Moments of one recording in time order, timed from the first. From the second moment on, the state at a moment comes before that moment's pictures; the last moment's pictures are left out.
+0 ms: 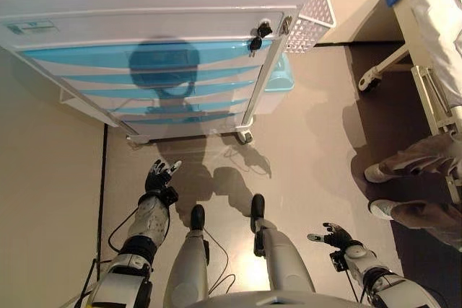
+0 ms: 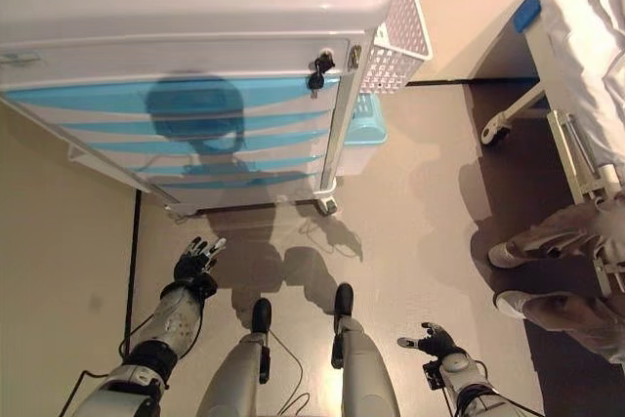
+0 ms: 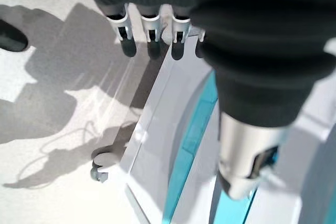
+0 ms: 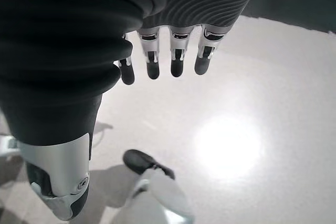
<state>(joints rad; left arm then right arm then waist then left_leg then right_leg) -0.31 0.25 -0.03 0.82 -0.73 -0.13 0.16 -0.21 -0.33 0.24 1.24 0.09 -0.06 -0.05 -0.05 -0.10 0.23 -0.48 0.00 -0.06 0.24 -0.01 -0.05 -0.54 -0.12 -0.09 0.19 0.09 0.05</state>
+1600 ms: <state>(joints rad) -0.53 0.22 -0.04 0.54 -1.21 -0.28 0.08 -0.22 -0.32 0.32 1.18 0.09 -0.08 -0.02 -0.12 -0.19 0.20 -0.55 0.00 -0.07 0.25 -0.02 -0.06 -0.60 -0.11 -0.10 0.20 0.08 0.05</state>
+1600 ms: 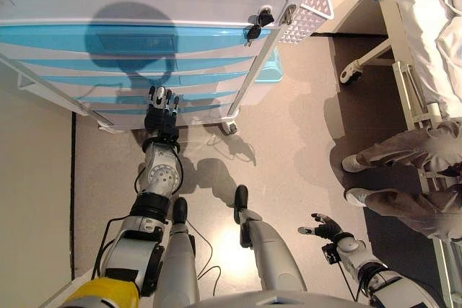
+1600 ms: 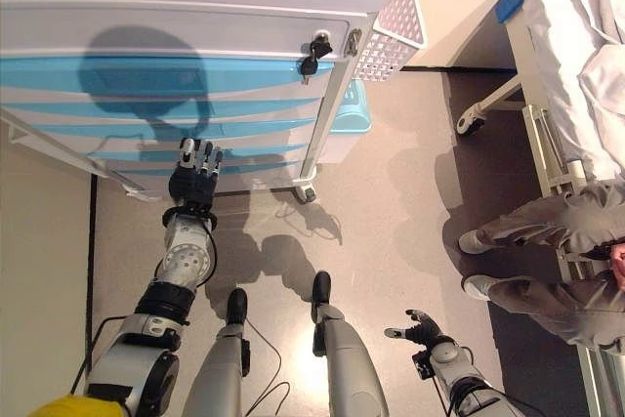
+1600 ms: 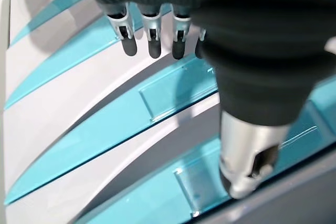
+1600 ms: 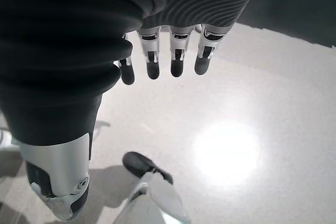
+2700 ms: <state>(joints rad) -0.57 0.30 -0.02 0.54 -1.21 -0.29 0.08 -0.22 -0.33 0.33 1.13 0.08 -0.08 0.00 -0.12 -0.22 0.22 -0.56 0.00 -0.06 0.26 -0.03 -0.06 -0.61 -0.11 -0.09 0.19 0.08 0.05</state>
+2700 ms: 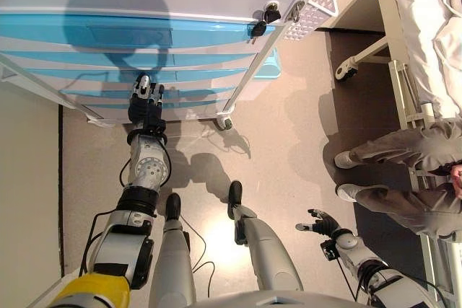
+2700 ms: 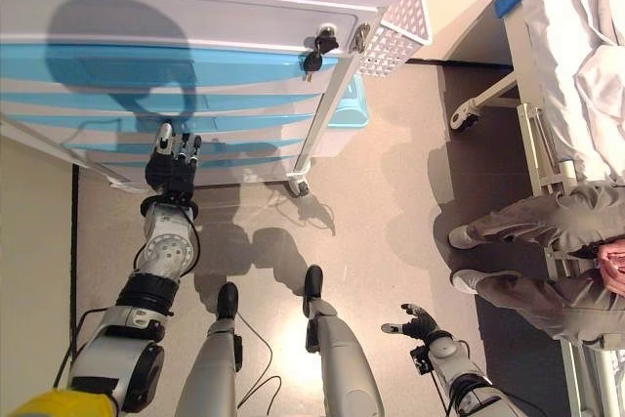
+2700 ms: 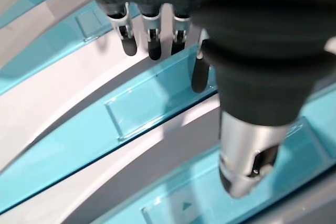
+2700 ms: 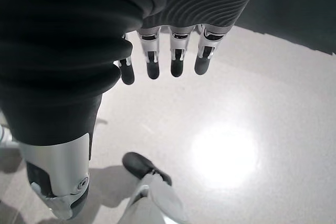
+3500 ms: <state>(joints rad) -0.57 0.30 -0.02 0.52 -1.21 -0.29 0.07 -0.22 -0.34 0.33 1.11 0.06 -0.08 0.02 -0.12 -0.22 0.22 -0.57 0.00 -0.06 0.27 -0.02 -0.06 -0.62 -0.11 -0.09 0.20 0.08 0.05</state>
